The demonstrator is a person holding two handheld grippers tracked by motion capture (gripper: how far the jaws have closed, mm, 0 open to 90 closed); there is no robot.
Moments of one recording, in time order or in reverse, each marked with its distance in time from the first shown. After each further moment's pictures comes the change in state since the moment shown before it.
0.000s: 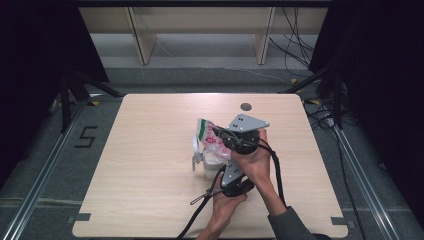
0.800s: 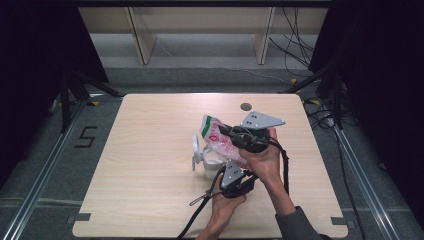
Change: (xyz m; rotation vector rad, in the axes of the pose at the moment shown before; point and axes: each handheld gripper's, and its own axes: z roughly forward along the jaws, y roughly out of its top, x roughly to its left) left arm -0.001 -0.003 -0.003 0.023 0.011 0.003; right arm -0.014 -0.003 -0.019 -0.072 0.068 0.088
